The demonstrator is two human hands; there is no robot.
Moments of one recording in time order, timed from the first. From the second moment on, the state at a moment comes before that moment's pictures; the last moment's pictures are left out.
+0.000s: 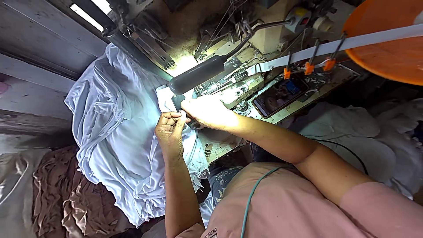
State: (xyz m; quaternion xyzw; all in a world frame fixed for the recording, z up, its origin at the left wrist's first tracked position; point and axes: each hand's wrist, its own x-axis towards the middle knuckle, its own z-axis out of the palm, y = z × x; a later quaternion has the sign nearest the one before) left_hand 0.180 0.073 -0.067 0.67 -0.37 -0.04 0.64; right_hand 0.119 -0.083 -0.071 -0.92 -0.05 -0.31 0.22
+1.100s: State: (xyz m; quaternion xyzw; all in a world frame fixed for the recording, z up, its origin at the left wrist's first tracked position) left_hand 0.223 0.136 -0.130 0.72 -0.24 0.04 0.65; right_hand -0.093 -0.168 -0.194 -0.91 0.12 -0.37 0.14
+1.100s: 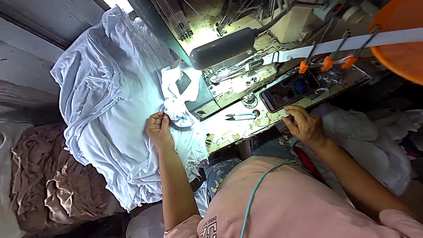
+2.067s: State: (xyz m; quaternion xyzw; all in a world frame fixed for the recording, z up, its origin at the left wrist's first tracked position) left_hand 0.220 0.136 -0.134 0.74 -0.26 0.05 0.62; right_hand -0.121 -0.204 -0.181 -0.90 0.25 -0.34 0.13
